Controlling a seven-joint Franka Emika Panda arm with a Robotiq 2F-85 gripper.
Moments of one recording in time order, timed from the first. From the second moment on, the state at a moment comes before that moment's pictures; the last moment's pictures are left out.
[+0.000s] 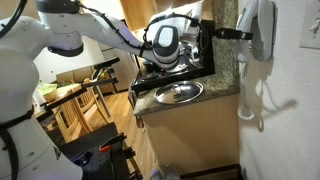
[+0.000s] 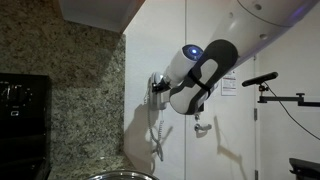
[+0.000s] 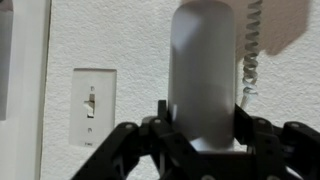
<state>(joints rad) 1.20 1.17 -1.26 -2.14 0.67 3.32 0.59</state>
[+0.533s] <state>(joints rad) 1.15 1.17 -1.24 -2.09 0.67 3.31 0.59</state>
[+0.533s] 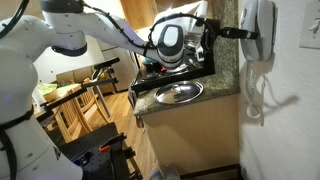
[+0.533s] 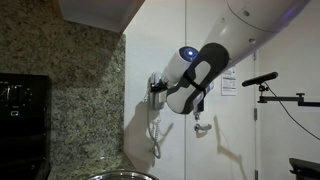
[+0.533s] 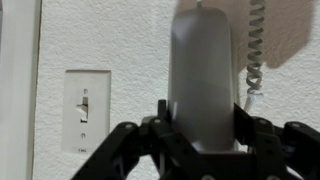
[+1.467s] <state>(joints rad) 1.15 1.18 -1.24 -2.08 0.67 3.30 0.59</state>
